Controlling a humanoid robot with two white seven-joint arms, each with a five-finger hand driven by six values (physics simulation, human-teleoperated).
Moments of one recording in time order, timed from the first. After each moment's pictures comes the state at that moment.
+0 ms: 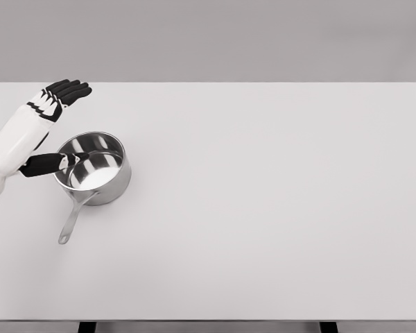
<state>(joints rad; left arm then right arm) -0.01 0.52 0.09 -1.79 -0.35 -0.61 -0.18 0.01 0.00 -0.30 0.05 0.25 -0.01 0.09</state>
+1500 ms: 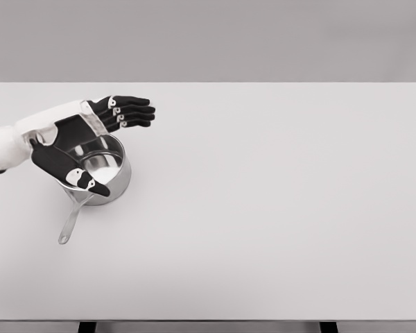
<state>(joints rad) -0.63 1.08 -0.83 -1.80 1.07 -0.32 -0.61 0.01 0.00 -0.30 0.05 0.25 -0.01 0.09</state>
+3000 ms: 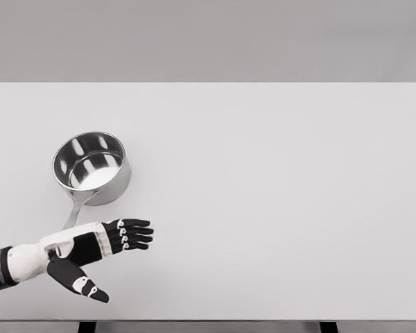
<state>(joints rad) -0.31 1.16 -1.08 -1.80 1.15 -0.39 -0.61 0.01 0.00 -0.30 0.05 0.25 -0.01 0.09</state>
